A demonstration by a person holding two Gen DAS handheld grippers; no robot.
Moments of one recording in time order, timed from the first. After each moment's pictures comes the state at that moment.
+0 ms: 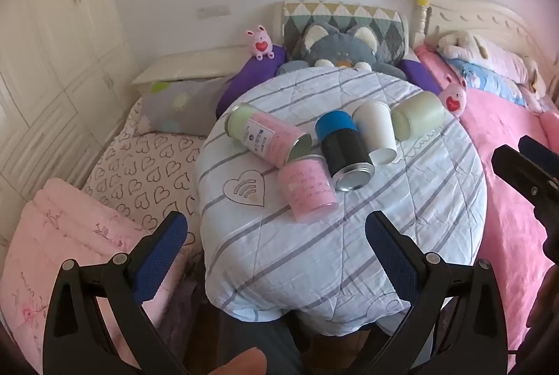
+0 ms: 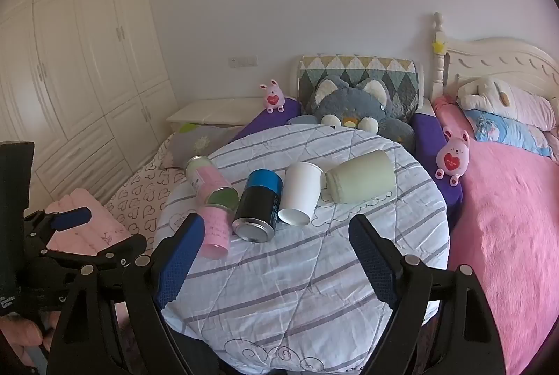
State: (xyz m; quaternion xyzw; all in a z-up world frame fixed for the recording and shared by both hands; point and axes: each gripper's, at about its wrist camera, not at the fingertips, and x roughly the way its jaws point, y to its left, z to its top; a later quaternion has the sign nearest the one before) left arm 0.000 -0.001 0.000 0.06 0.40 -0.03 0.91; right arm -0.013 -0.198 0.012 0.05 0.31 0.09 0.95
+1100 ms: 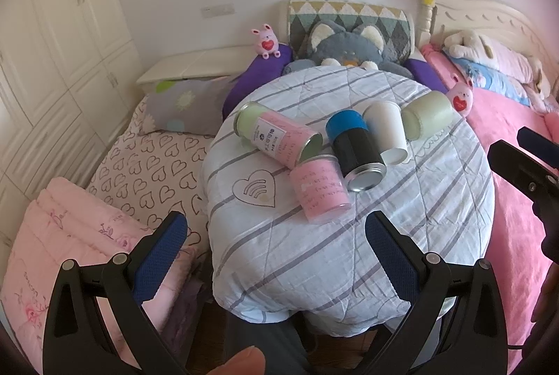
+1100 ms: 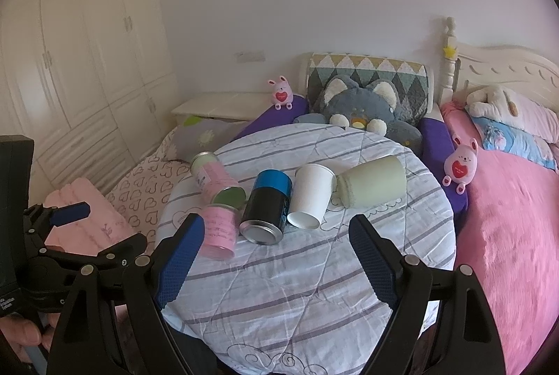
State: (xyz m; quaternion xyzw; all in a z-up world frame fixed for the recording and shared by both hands) left arm 0.007 0.013 -0.005 0.06 0.40 -0.01 0.91; right arm -0.001 -0.185 0.010 0.03 0.32 0.10 0.94
